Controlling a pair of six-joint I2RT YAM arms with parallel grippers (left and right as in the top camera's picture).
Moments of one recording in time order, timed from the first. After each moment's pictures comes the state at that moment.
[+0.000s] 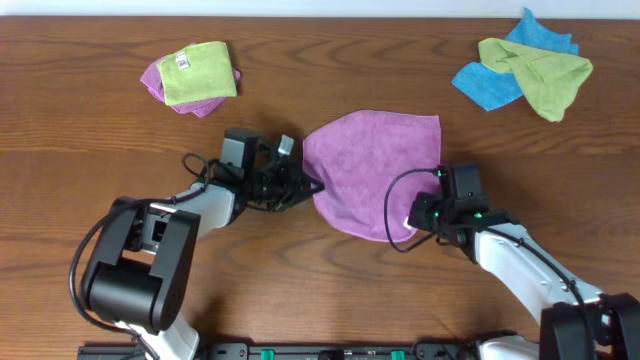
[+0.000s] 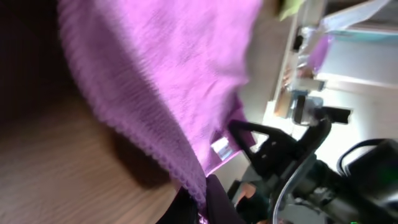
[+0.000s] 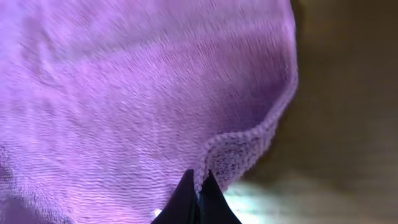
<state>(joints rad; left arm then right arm) -0.26 1.82 0.75 0.26 0.97 -0.90 0.20 1.43 0.59 -0.25 -0.09 0.49</state>
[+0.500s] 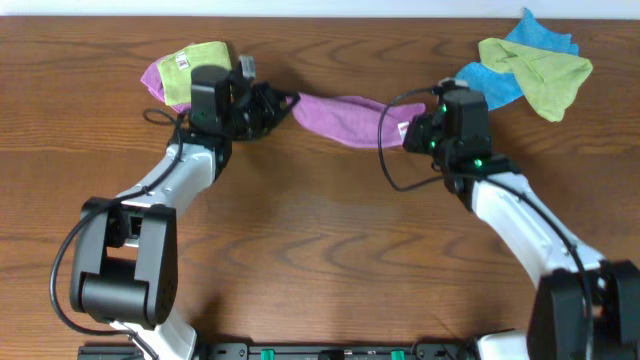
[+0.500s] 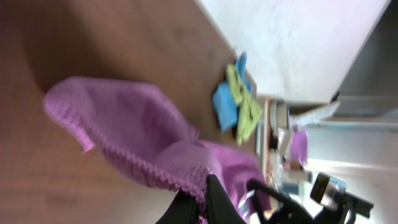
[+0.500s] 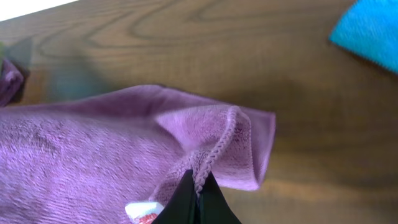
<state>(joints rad) -0.16 1.82 1.09 0.23 0.68 -1.00 0.20 1.60 0.97 -0.08 -0.04 0.36</state>
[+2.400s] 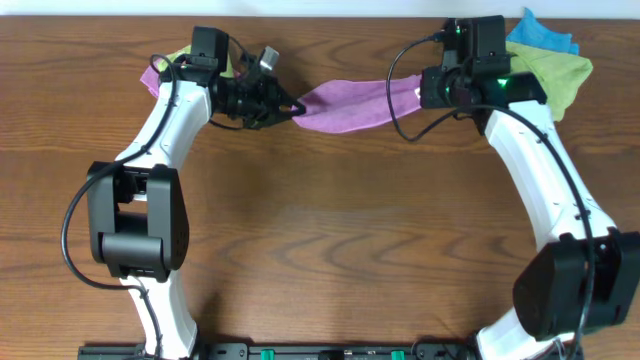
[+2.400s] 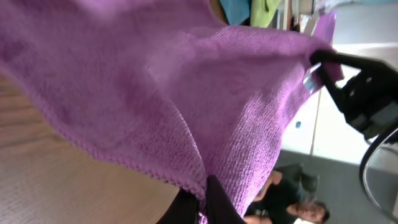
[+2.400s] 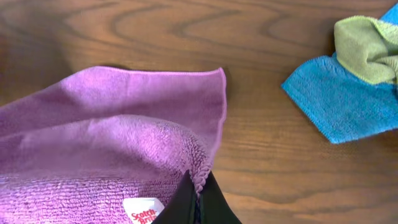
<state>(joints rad) -0.12 2.06 1.61 -0.71 1.05 -0.29 0.15 1.77 1.54 -0.67 -0.01 0.10</state>
